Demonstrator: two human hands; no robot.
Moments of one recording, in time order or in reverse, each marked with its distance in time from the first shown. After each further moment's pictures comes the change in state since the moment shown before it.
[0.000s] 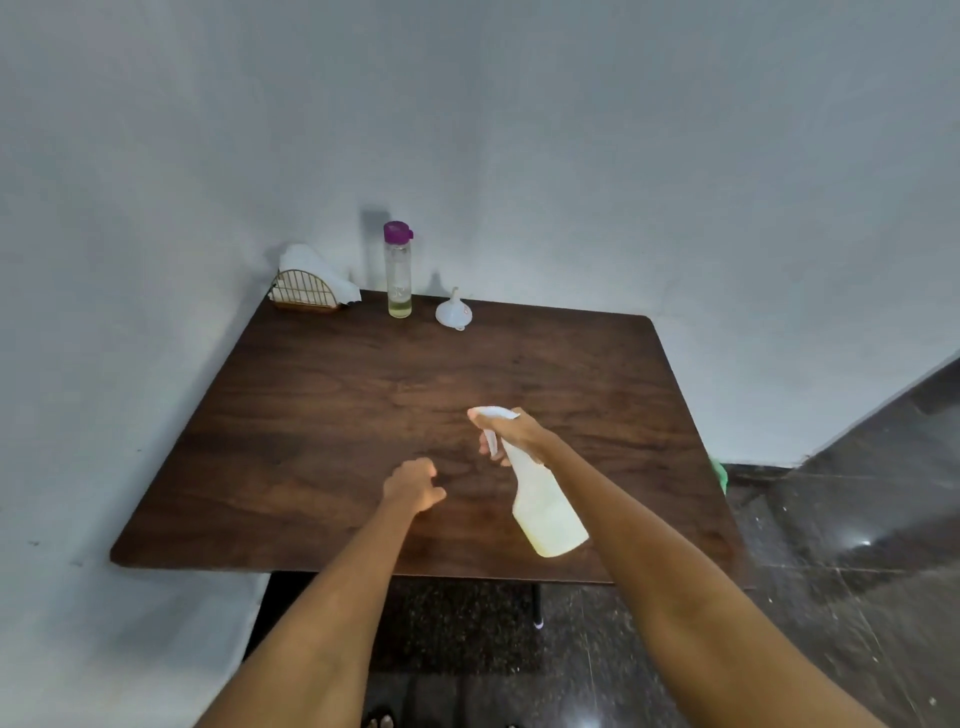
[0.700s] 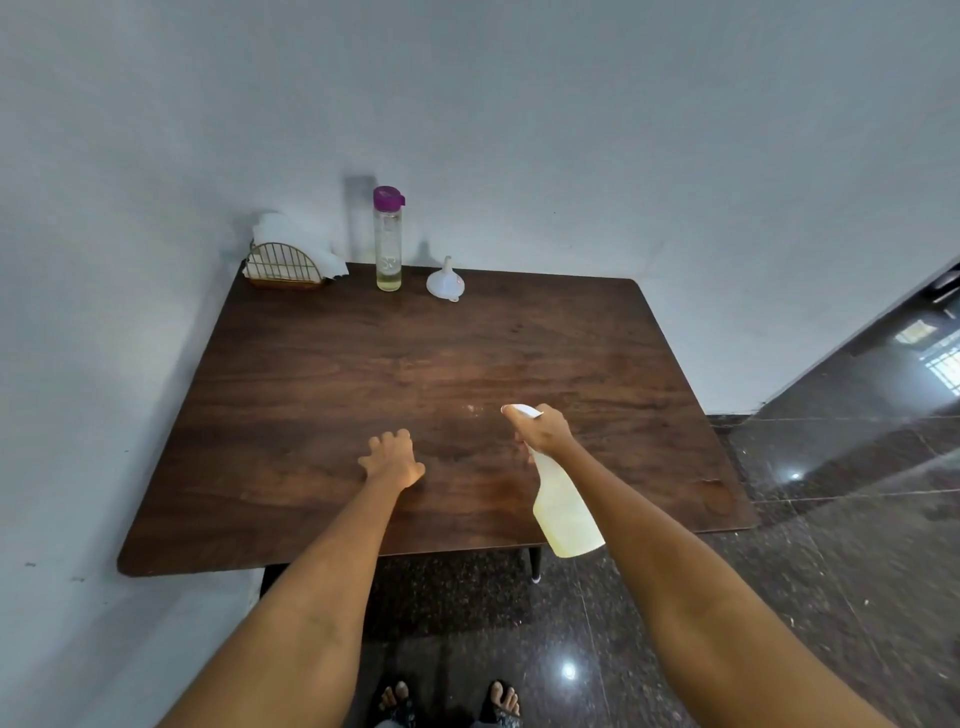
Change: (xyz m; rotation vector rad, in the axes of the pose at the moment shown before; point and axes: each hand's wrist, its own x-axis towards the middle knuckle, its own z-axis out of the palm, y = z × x) left_hand 0.023 -0.058 -0.015 0.098 0.023 -0.026; right_hand -0.014 0.018 0.039 -0.079 0.364 0.168
